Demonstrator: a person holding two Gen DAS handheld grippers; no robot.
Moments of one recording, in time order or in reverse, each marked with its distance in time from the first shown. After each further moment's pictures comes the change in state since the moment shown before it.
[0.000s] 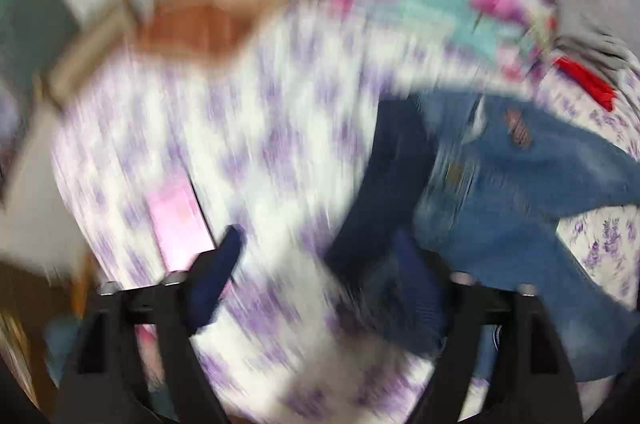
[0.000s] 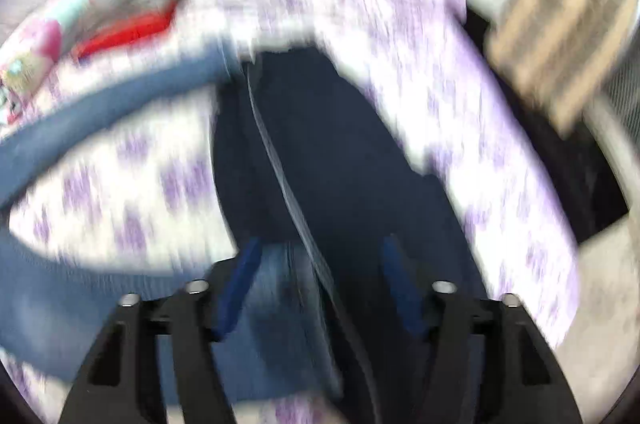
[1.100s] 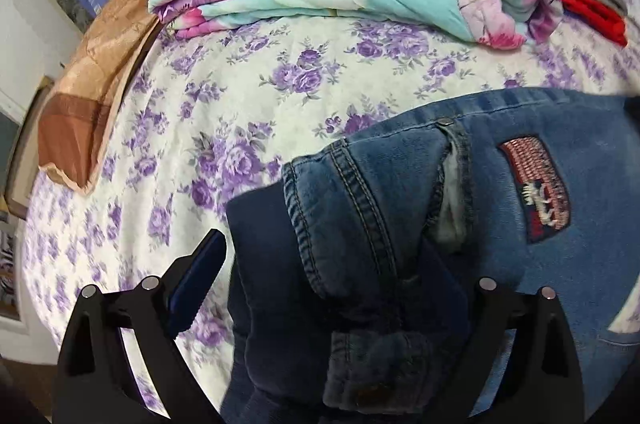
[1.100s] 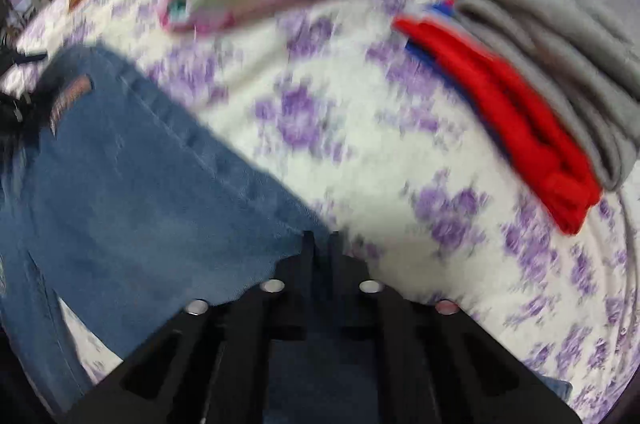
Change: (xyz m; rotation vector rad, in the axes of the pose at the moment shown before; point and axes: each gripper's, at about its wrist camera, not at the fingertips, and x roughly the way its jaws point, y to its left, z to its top) left arm 0.162 -0.138 0.068 0.285 0.103 -0.016; right arm 0.143 0.342 0.173 -0.905 0.111 0.665
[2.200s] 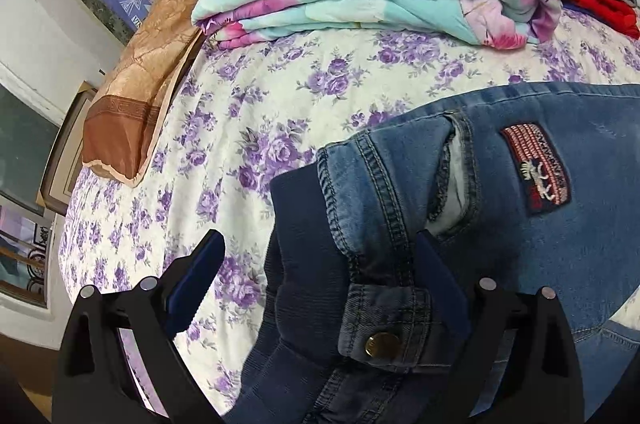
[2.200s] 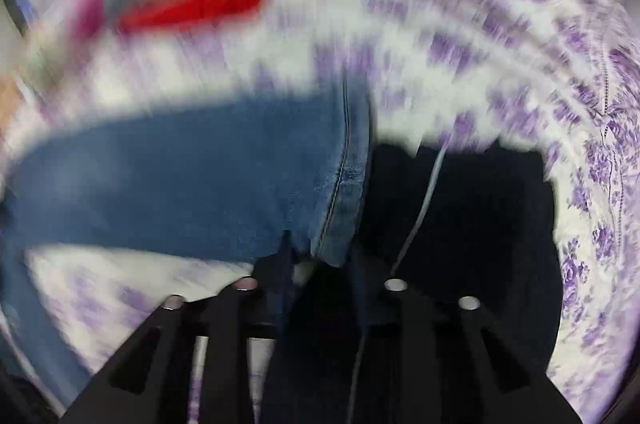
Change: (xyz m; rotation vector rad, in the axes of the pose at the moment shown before) left arm -0.037 -0.007 -0.011 -0.018 -0.030 0.143; right arm -0.063 -0.126 -0.228 0.613 0.097 -0.188
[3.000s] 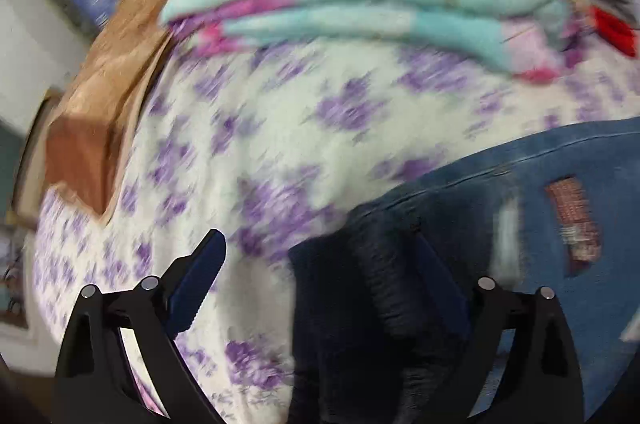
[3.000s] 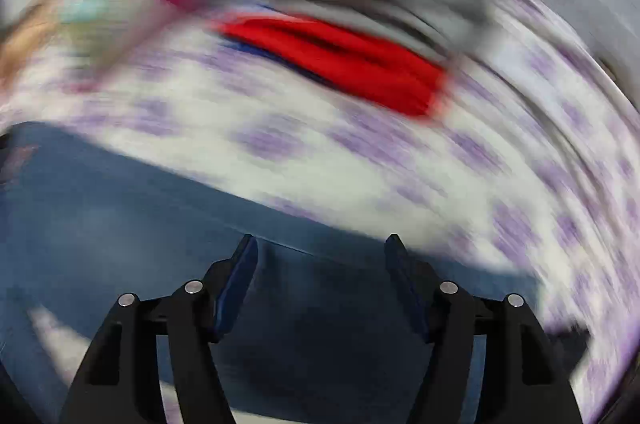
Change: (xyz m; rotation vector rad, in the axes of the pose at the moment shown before) left arm 0.034 0.028 0.043 0.048 -0.012 -0.196; right arm -0.006 0.159 0.084 -0.333 -0.180 0.088
